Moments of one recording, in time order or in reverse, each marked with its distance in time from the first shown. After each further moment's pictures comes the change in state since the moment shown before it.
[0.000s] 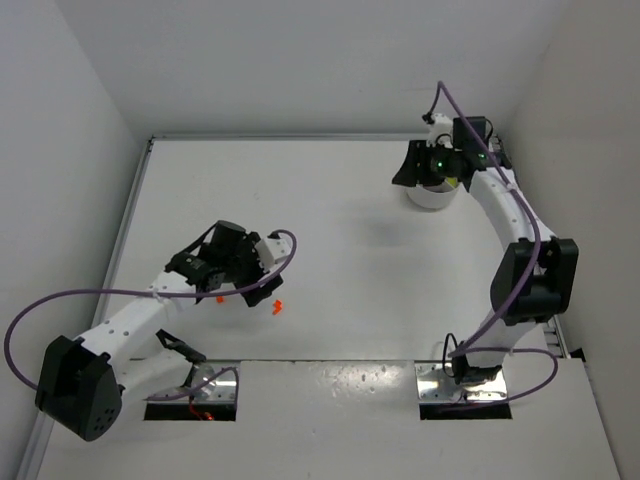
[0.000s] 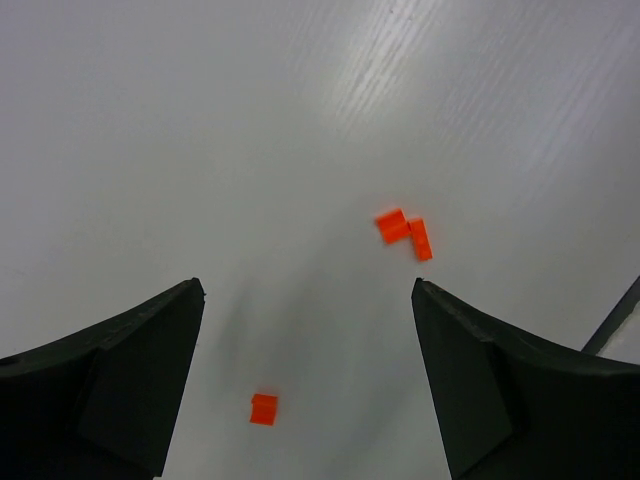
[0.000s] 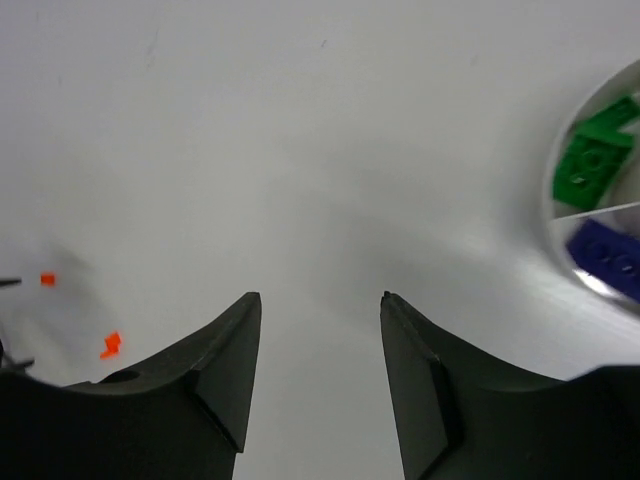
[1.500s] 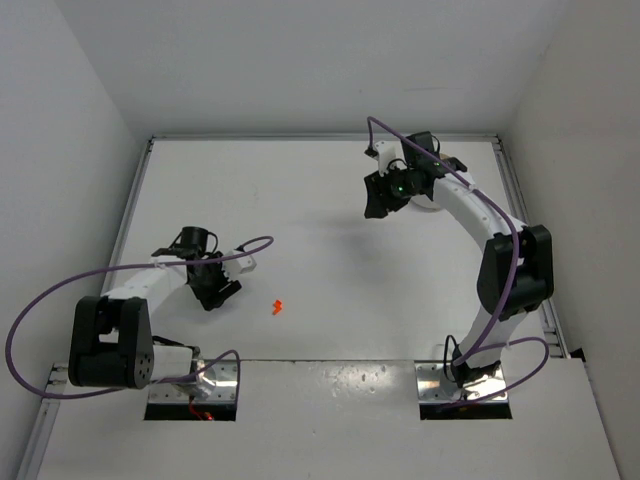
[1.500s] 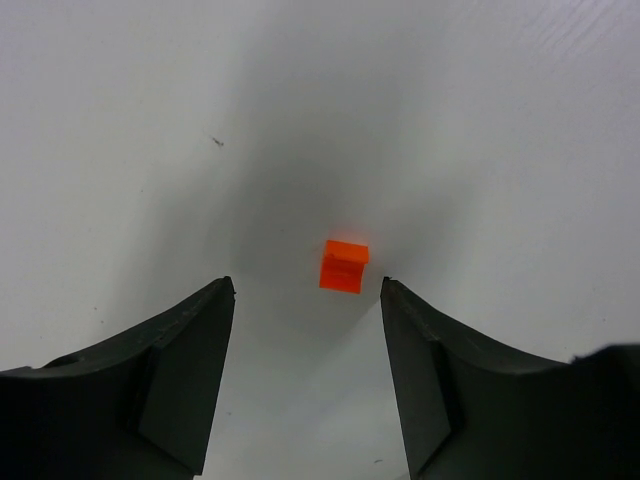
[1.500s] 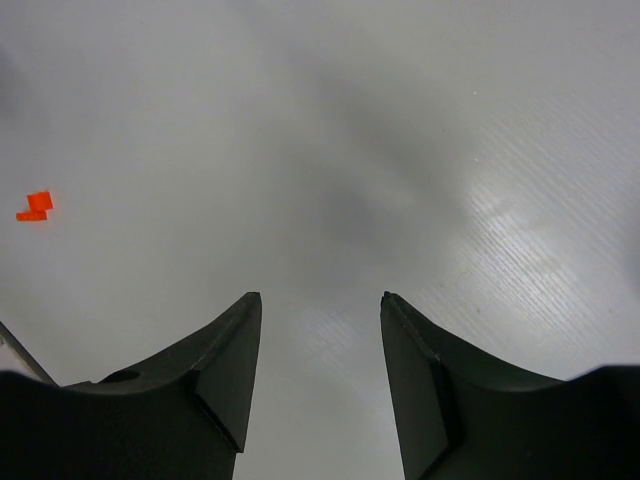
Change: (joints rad) left arm 0.416 0.237 -0.093 -0.095 -0.087 0.414; right arm 0.262 0.025 -0.074 -0.129 0.062 -0.322
